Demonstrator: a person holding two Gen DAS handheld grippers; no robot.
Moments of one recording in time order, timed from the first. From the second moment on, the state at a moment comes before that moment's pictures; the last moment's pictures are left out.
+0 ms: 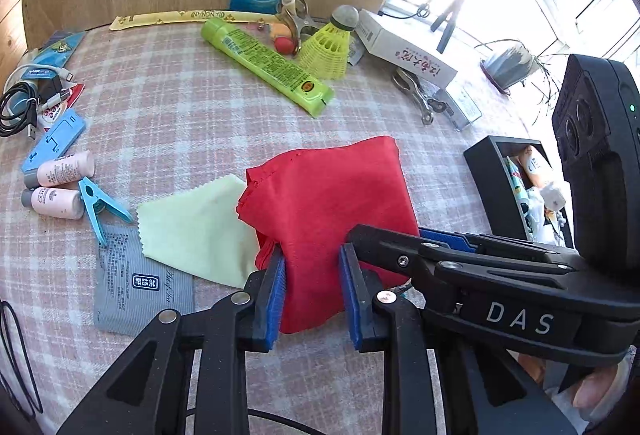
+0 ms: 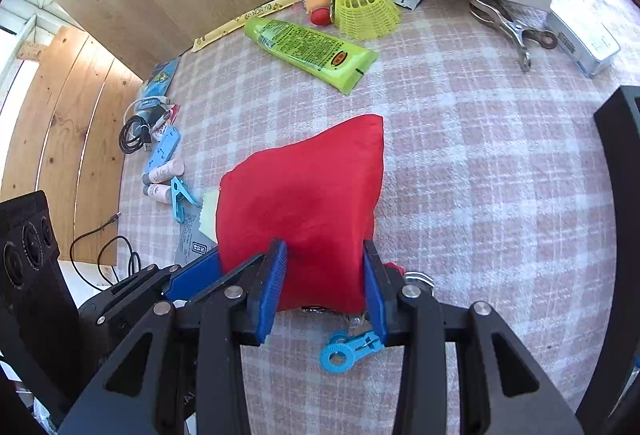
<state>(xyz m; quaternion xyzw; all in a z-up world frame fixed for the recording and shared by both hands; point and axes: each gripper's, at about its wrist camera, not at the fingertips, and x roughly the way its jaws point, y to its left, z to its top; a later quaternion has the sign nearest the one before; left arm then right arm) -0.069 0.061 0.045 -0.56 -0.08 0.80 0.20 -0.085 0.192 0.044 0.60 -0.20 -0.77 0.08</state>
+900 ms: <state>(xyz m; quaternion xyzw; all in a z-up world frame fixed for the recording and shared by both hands) 0.013 0.278 0.127 -0.51 -0.01 0.80 0.30 0.039 0.397 0.124 0.51 -0.24 -0.82 0.03</state>
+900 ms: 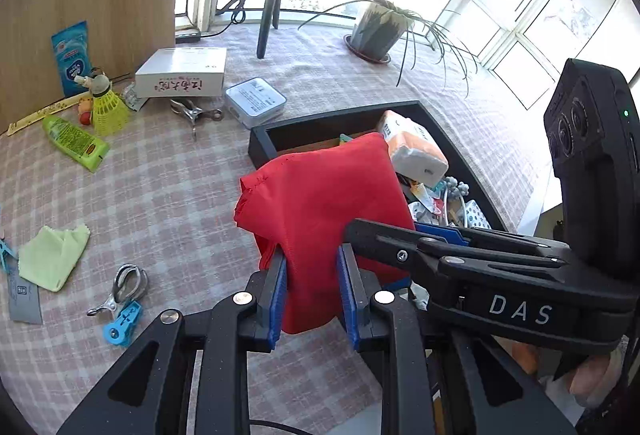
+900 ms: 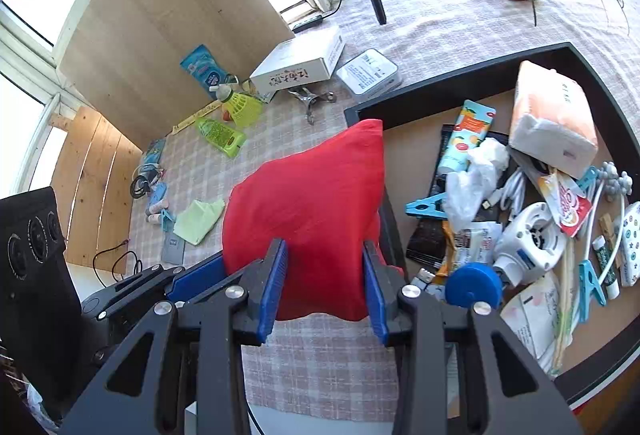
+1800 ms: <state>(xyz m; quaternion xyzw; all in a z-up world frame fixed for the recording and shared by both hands) 0.057 0.392 0.130 -0.52 0.03 0.79 0.32 0.138 0.560 0.128 0.49 -0.27 -0.83 -0.04</state>
